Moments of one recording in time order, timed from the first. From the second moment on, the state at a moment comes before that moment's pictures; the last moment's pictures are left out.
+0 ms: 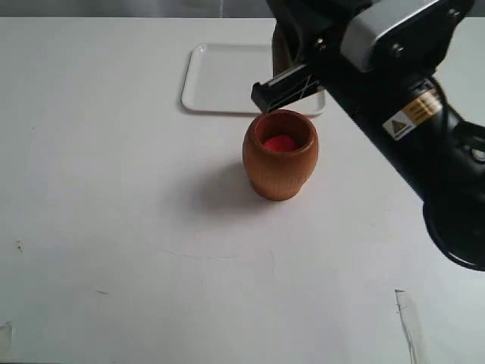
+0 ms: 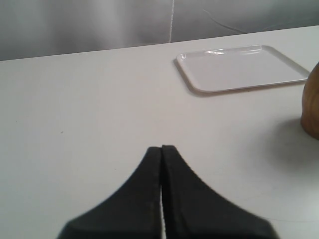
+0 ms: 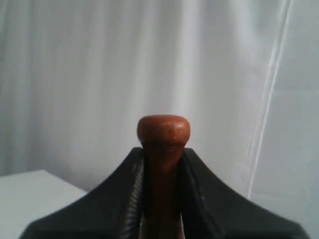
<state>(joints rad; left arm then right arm) 0.02 0.00 0.00 0.07 0.44 0.35 0.87 1.49 -0.51 0.10 -1.21 -0.18</state>
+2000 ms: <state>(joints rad) 0.02 0.00 0.00 0.07 0.44 0.35 0.66 1.77 -1.30 0.28 -0.01 -0.54</state>
